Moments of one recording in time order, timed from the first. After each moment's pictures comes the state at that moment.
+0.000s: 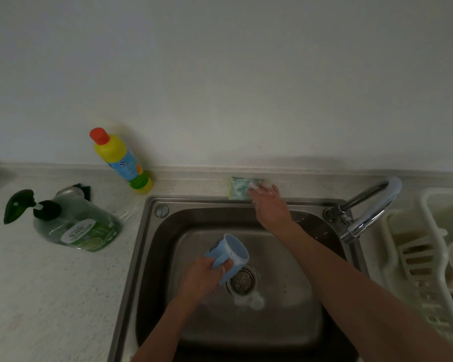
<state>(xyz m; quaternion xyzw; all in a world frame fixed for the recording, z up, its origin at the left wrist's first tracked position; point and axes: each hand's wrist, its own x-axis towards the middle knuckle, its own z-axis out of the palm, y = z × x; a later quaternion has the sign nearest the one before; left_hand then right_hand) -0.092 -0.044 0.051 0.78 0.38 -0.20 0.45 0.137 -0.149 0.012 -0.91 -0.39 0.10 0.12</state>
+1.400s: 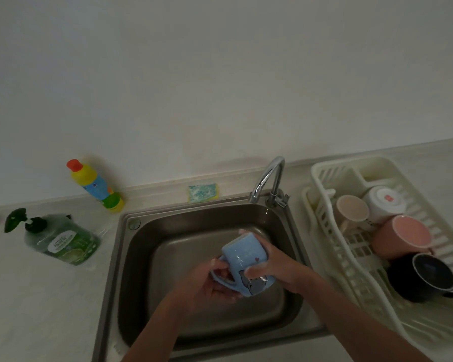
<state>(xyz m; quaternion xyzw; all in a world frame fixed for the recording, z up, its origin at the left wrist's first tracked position) -0.124 -0.156 0.148 0.52 0.28 -0.25 0.76 -0.019 -0.352 0.131 -0.62 -0.14 0.49 0.60</state>
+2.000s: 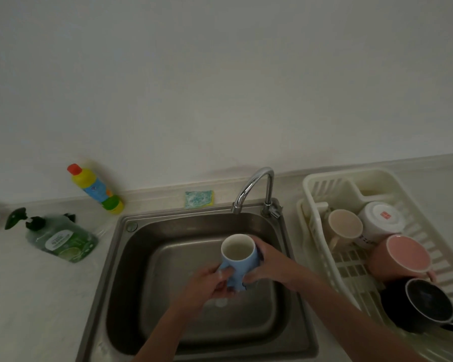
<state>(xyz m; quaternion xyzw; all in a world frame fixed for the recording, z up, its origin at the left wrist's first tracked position) -0.099 -0.216 0.147 0.63 0.30 -0.16 0.70 0.026 -0.387 0.125 -0.69 -0.25 0.41 0.54</state>
